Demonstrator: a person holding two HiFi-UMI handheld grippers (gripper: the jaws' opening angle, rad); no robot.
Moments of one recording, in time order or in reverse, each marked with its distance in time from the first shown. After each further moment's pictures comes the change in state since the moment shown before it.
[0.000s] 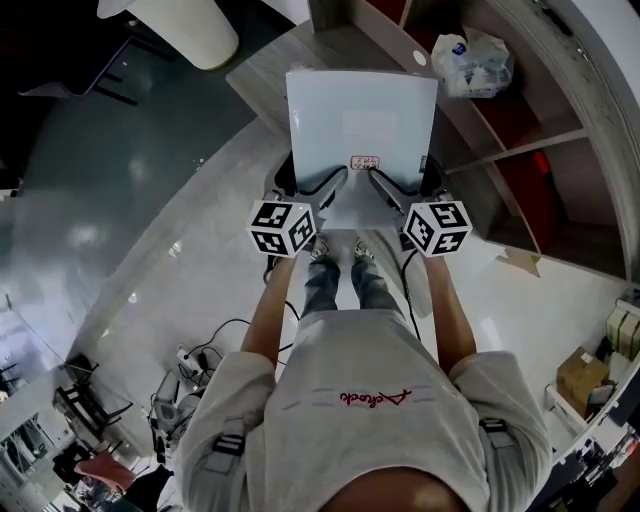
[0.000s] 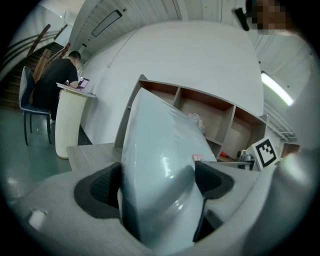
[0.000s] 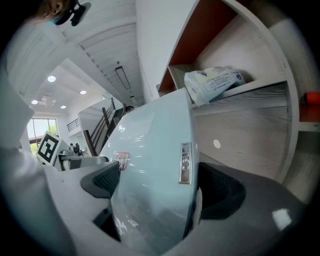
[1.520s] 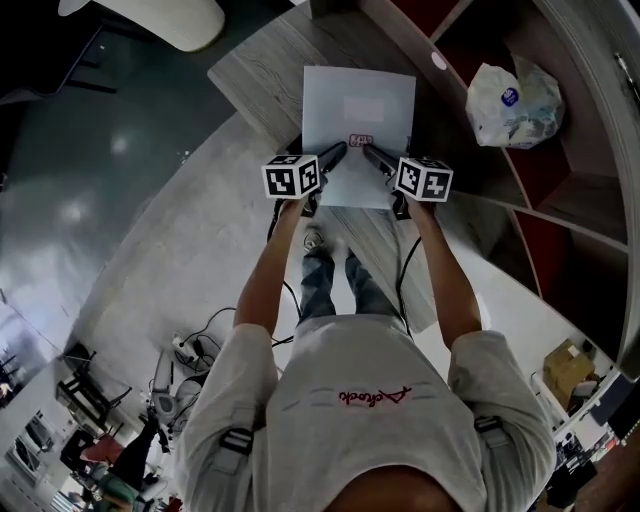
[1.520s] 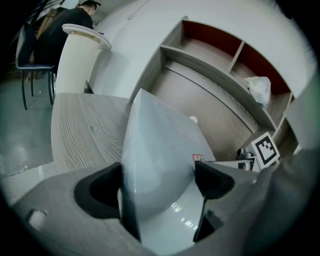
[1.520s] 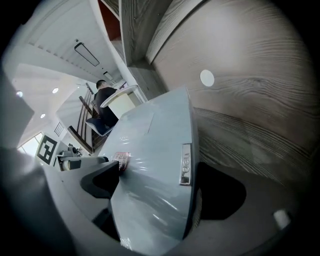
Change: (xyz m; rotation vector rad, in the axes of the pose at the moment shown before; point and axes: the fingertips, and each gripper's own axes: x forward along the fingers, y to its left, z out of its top) left arm 0.167 0.133 -0.116 -0.212 0.345 0.047; right arm 0.167 -0.124 -0.120 0.234 0.380 -0.074
